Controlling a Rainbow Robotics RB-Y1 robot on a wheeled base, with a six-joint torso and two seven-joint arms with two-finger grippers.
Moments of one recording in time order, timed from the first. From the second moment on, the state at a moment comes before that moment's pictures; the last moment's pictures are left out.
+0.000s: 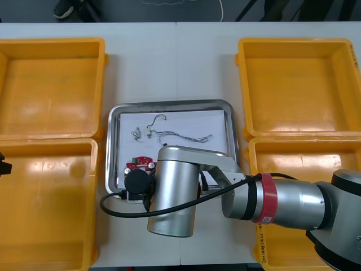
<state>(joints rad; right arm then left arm) -0.82 -0.28 1.16 -1.78 -0.43 1.63 1.76 0.03 0.75 0.42 -2.33 0.85 1.86 -1.35</state>
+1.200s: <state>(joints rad) -1.06 -0.28 1.16 -1.56 -0.49 1.54 1.82 0.03 0.75 0.42 -2.33 0.85 1.86 -1.35</state>
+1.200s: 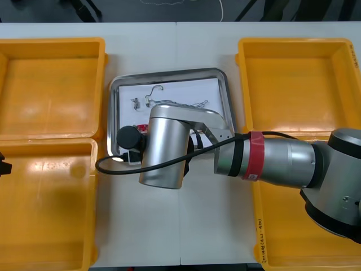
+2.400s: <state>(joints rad) -1.21 -0.28 1.07 -1.28 -0.56 1.37 1.89 0.03 0.75 0.42 -2.33 0.85 1.86 -1.35</state>
